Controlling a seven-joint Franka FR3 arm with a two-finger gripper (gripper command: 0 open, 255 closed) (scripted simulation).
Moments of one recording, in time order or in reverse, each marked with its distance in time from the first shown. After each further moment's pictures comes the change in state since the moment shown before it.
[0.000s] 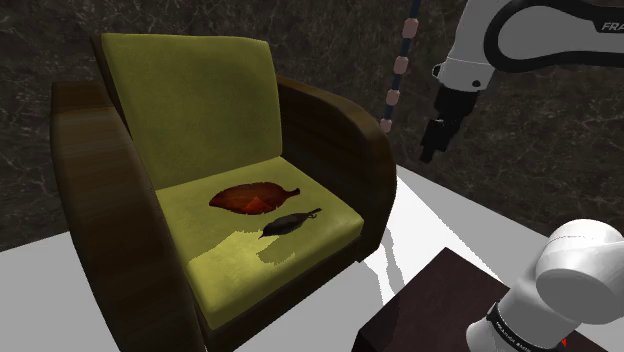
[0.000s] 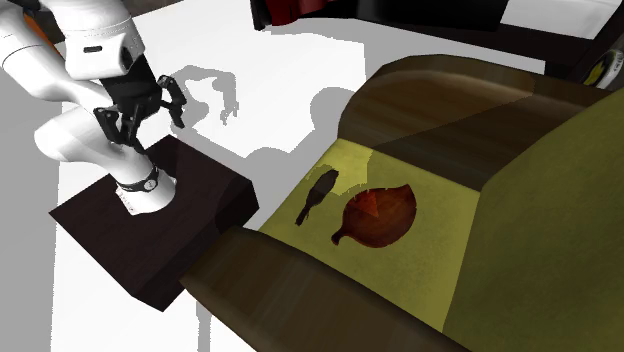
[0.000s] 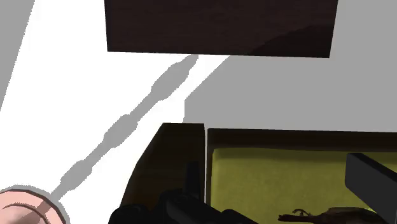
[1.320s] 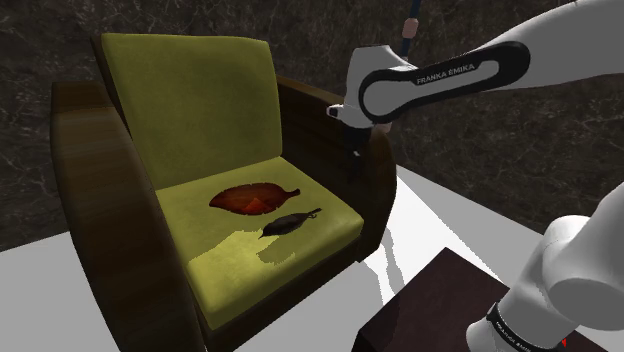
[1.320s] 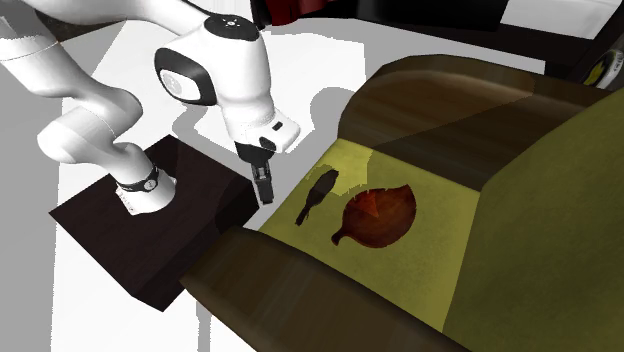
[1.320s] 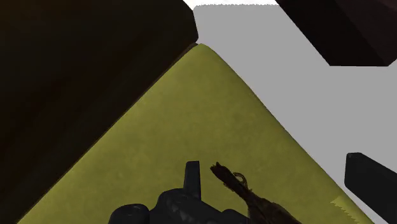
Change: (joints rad) arm 0.182 0.631 -0.025 0.209 -0.039 0.399 -0.596
